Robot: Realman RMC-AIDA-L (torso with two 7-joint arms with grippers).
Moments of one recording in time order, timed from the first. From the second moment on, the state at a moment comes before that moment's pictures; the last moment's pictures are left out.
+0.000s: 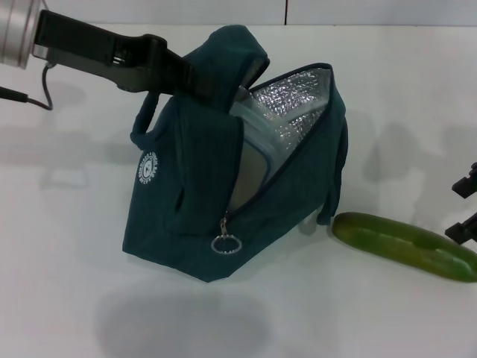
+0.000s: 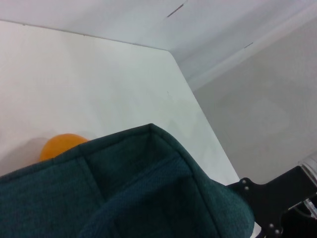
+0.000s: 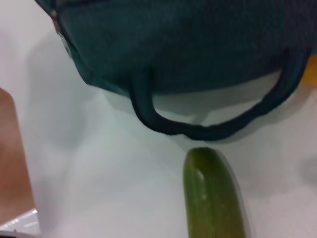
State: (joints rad) left arm -0.74 -1.93 0.80 0.97 2.04 1.86 -2.62; right arm 0.71 1.92 -1.17 -1.25 -2.39 -1.90 2.14
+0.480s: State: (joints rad) left arm -0.75 -1.93 0.80 0.97 2.05 1.85 -2.62; right arm 0.72 1.99 -1.23 -1.19 -2.45 -1.80 2.11
